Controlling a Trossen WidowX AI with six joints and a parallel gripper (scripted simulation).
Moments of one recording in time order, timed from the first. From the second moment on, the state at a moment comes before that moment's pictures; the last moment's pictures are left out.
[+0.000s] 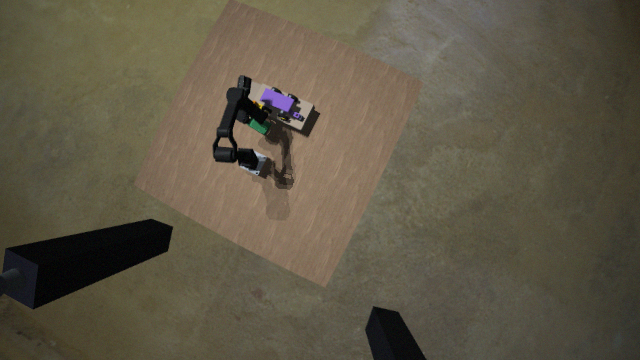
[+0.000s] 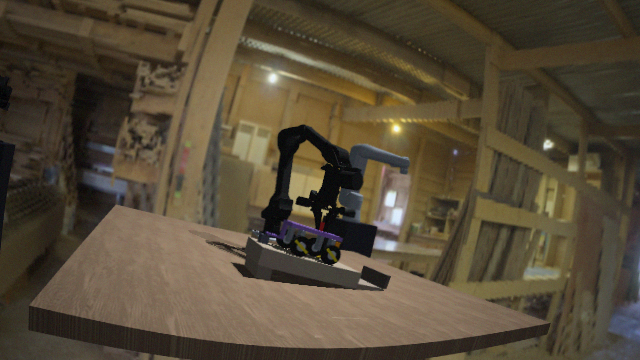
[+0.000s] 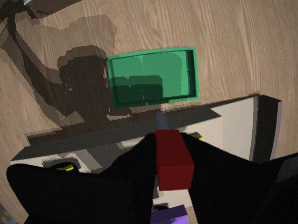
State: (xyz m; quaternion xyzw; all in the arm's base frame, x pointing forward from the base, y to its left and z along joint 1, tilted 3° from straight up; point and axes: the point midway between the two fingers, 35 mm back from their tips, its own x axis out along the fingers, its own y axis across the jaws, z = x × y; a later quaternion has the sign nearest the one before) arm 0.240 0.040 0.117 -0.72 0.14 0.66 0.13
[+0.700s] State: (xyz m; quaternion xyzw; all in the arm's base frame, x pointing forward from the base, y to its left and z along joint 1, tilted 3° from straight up) arm 0.216 0.043 0.096 -0.73 0.10 0.67 0.09
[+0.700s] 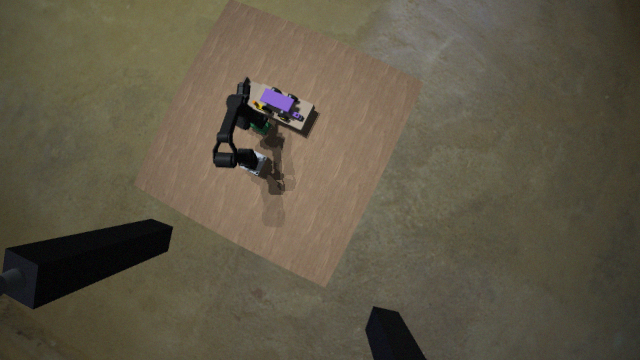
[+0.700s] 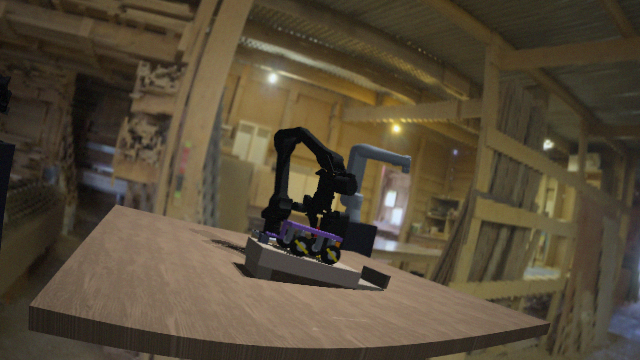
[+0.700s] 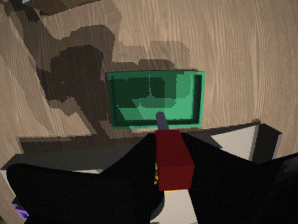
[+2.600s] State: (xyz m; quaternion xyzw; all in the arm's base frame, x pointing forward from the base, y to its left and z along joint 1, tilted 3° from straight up) arm 0.215 0.031 0.027 -0.72 0.15 0.68 0.04
